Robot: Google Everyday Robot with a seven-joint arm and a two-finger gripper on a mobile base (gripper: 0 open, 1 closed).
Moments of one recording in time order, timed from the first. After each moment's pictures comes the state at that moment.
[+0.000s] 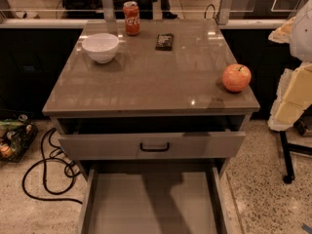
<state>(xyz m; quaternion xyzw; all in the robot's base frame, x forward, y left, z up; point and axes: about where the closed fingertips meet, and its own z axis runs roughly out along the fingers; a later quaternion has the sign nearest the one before) 0.438 -0.214 0.986 -0.60 0.78 -0.05 0.17</state>
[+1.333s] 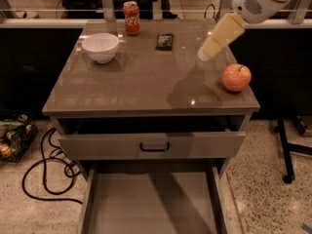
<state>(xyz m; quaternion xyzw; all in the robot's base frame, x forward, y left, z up) 0.601 -0.161 1.004 -0.44 0.84 -0.02 0.32</state>
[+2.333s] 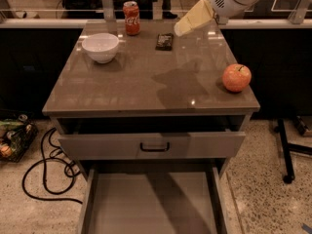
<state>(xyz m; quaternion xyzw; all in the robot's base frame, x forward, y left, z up) 0.676 -0.144 1.008 -0.26 0.87 -0.01 0.41</state>
